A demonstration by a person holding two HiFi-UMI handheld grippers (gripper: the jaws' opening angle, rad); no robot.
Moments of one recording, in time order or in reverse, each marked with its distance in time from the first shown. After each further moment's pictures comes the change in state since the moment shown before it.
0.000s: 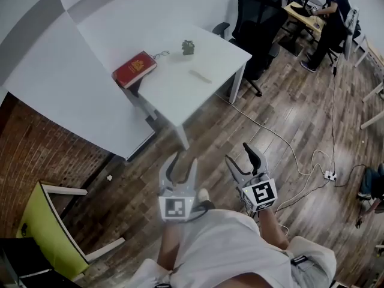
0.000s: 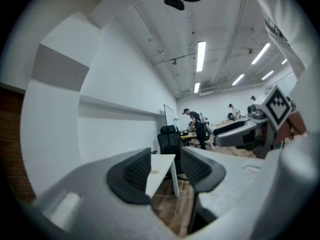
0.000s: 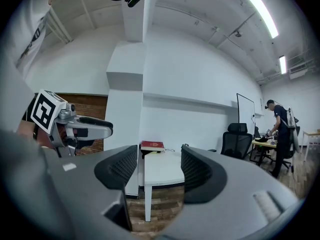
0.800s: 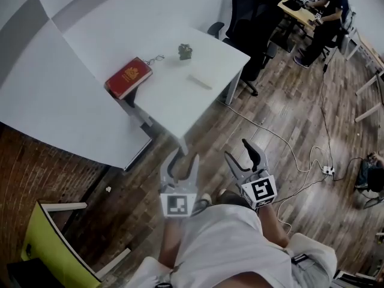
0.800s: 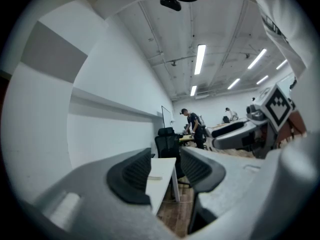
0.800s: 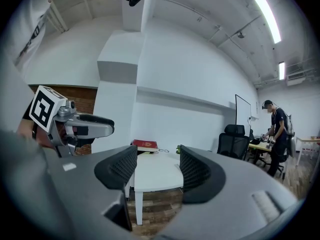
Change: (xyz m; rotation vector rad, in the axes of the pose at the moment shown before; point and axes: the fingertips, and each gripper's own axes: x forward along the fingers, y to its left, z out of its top) left arm 0.066 0.071 -0.006 -0.015 -0.031 -0.072; right arm 0.091 -0.012 0.007 -0.011 0.041 -0.080
